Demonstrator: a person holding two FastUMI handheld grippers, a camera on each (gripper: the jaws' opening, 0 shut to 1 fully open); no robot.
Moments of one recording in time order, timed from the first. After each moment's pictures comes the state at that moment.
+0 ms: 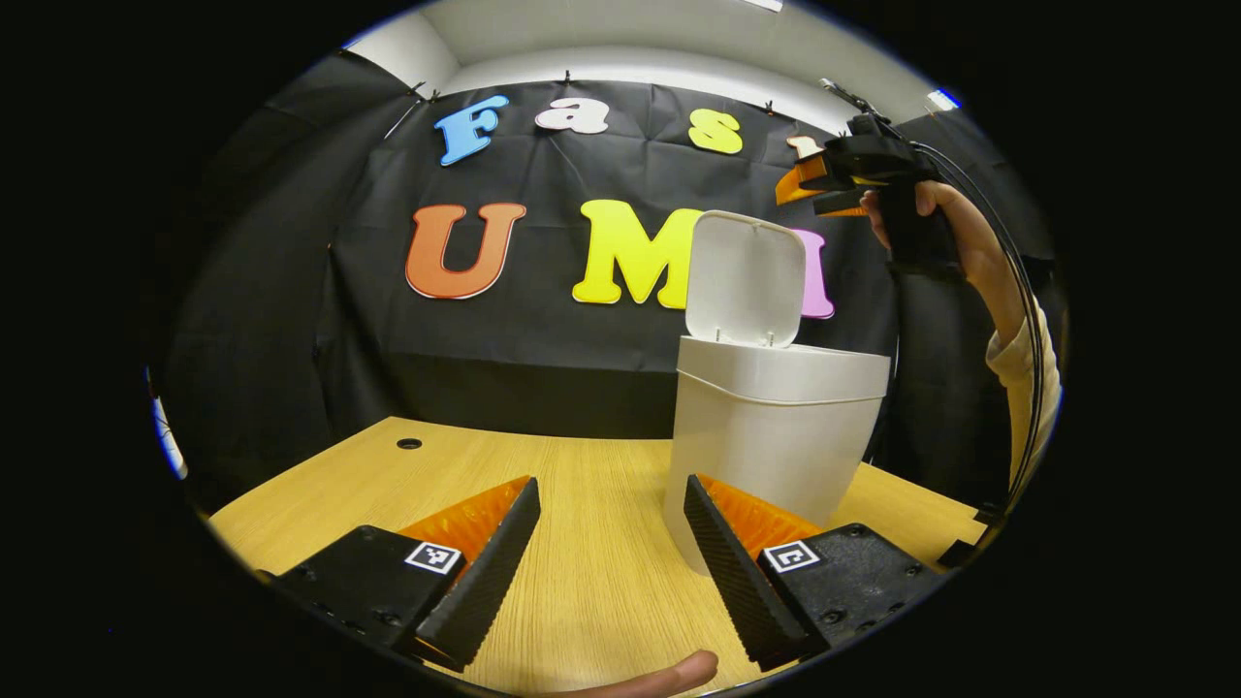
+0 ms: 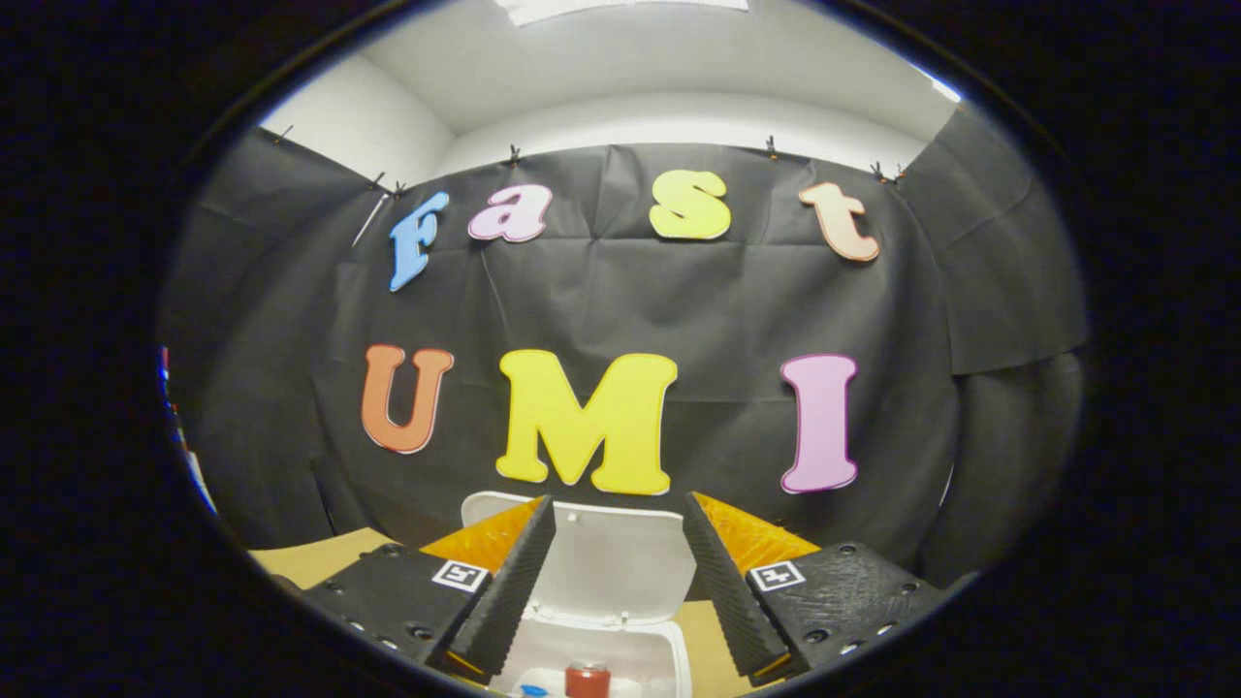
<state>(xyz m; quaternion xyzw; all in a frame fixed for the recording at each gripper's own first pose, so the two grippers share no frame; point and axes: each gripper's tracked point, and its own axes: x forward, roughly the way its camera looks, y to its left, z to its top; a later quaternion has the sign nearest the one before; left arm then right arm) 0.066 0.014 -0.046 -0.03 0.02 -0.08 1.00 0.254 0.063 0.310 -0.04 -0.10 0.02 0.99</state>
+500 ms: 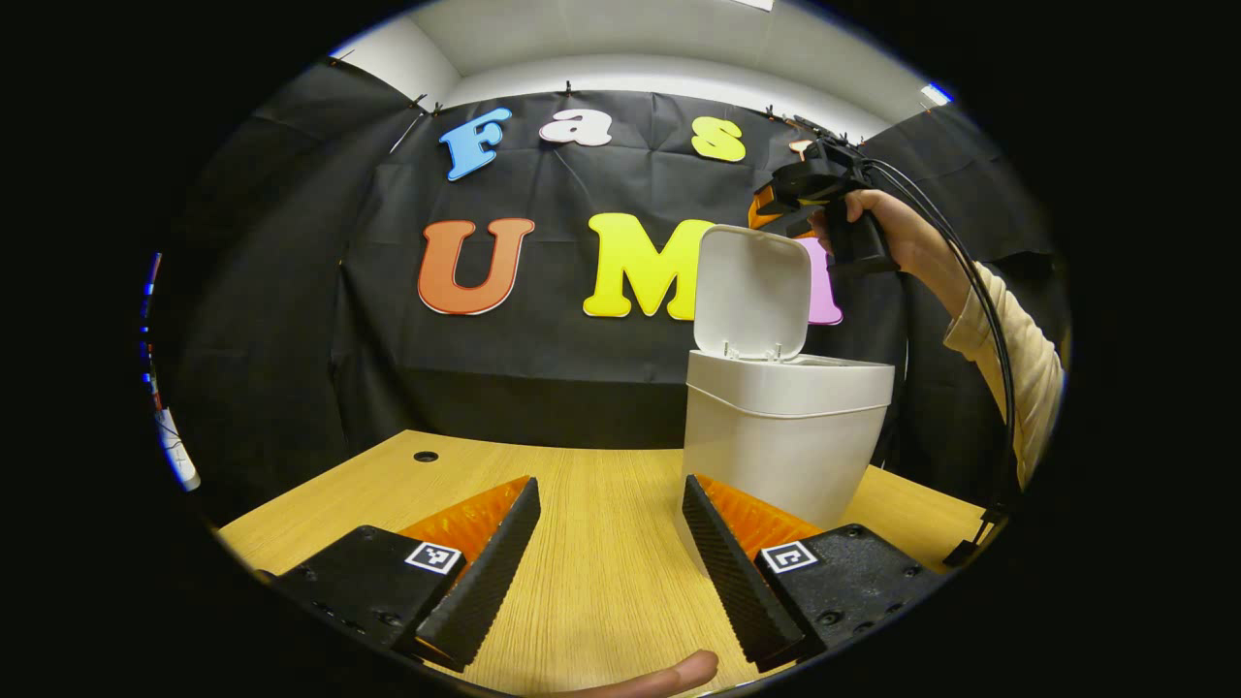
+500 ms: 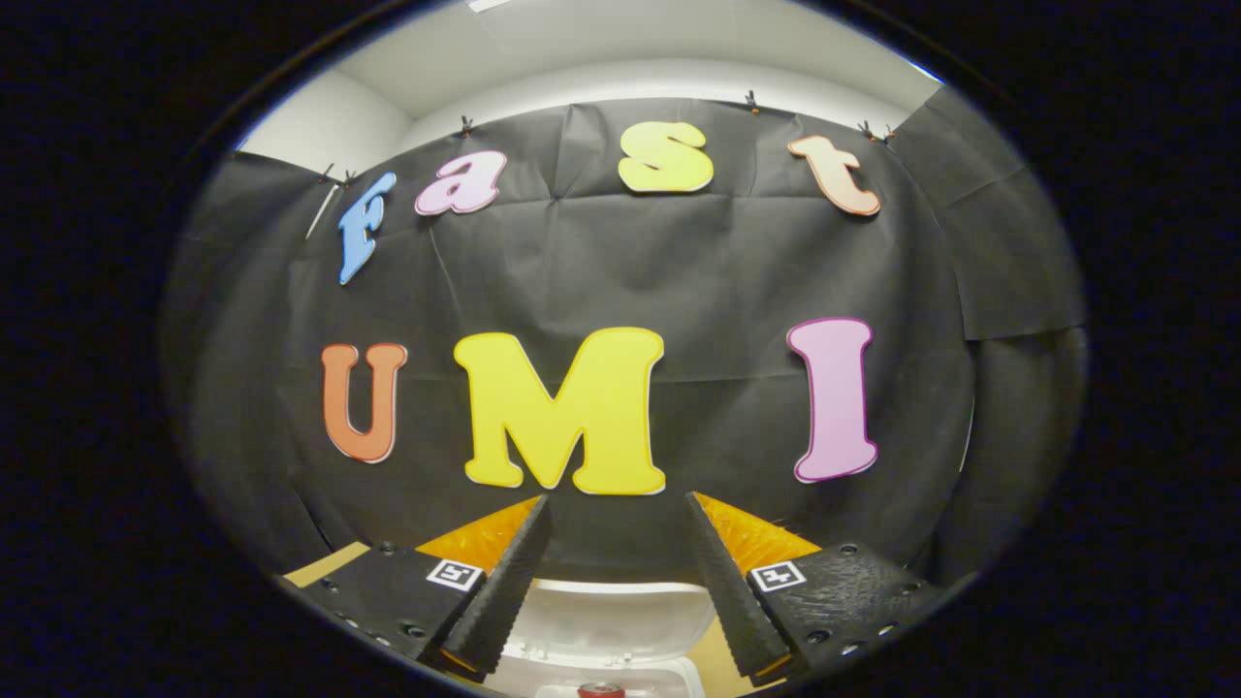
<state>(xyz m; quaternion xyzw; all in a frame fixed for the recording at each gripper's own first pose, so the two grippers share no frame) 0.060 0.013 -0.032 -0.03 0.00 -0.07 1.00 0.354 0.046 0.295 -0.01 -0.02 -0.02 1.00</state>
